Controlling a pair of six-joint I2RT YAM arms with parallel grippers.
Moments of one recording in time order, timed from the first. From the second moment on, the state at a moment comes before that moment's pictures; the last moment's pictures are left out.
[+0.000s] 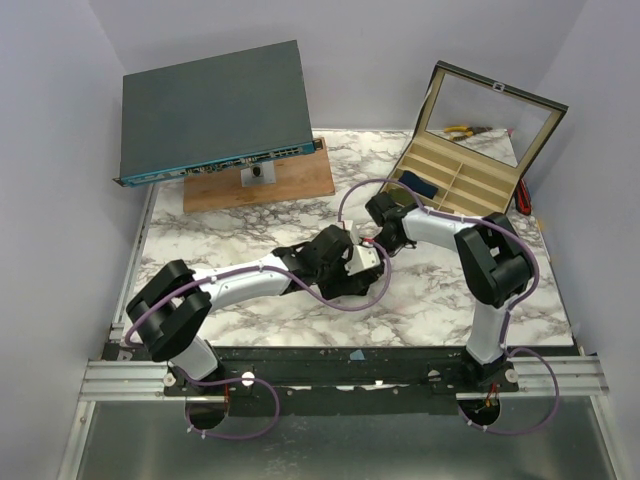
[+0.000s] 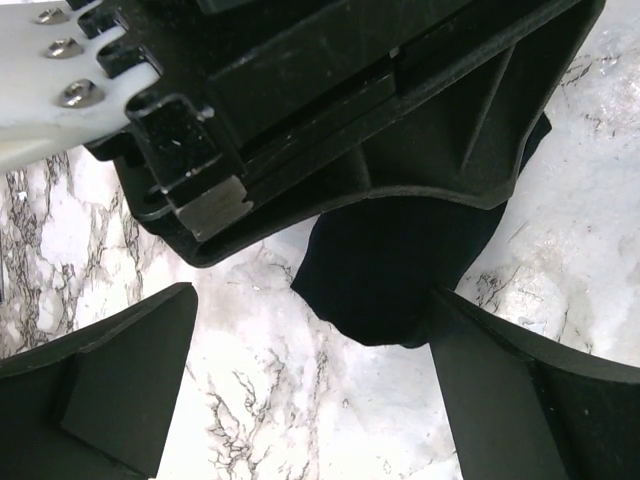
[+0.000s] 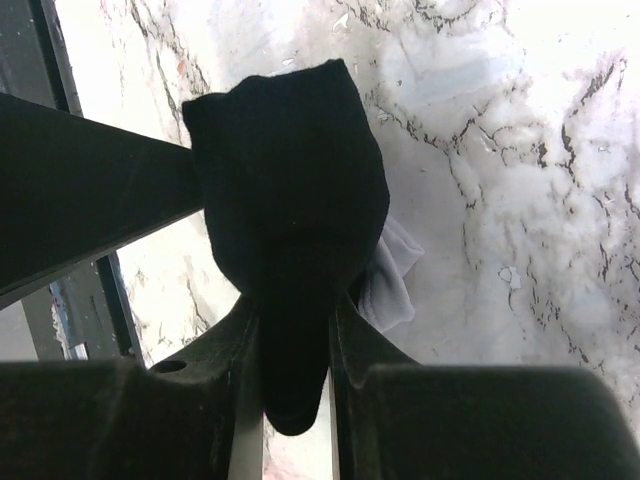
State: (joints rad) left arm -0.94 1.56 0.93 -0.21 -0.05 0.43; right arm 0.54 1.91 1.15 -0.65 -0.79 -0.59
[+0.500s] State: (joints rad) left arm -0.94 1.54 0.87 -0.15 0.06 0.43; right arm 0.53 1.93 1.16 -0.73 -0.78 -0.65
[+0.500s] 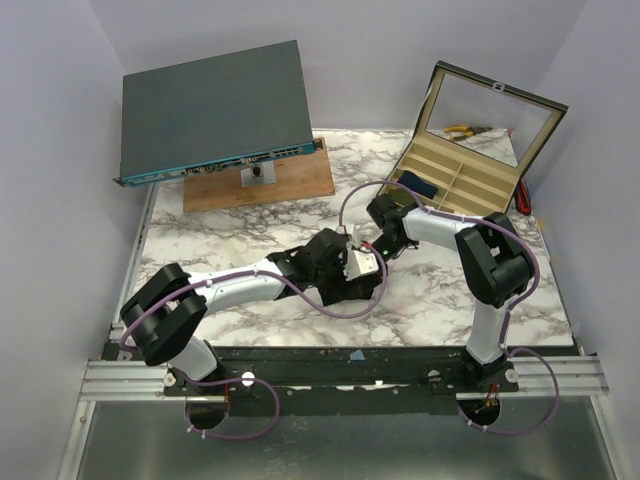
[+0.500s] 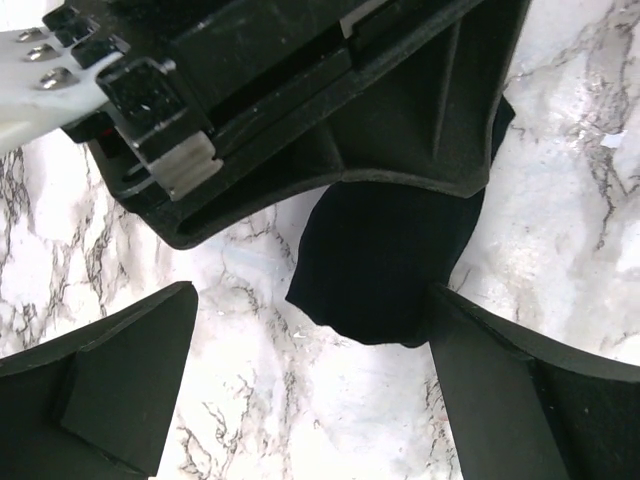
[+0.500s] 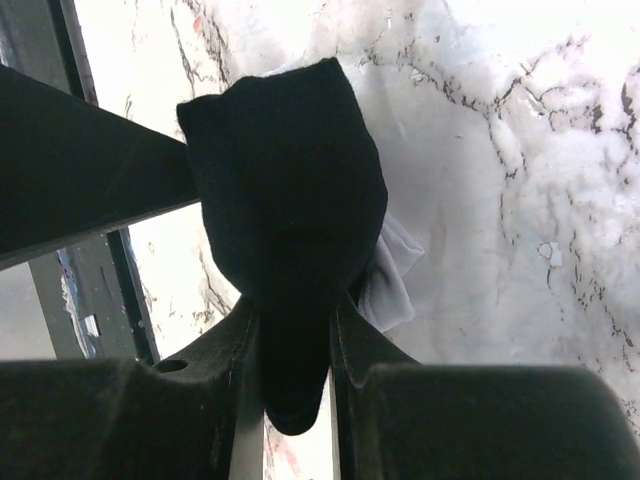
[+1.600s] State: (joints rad) left arm -0.93 1.47 0.68 0.13 0.30 0.46; right arm 0.57 1.89 1.12 -0.72 -0.74 -0.75
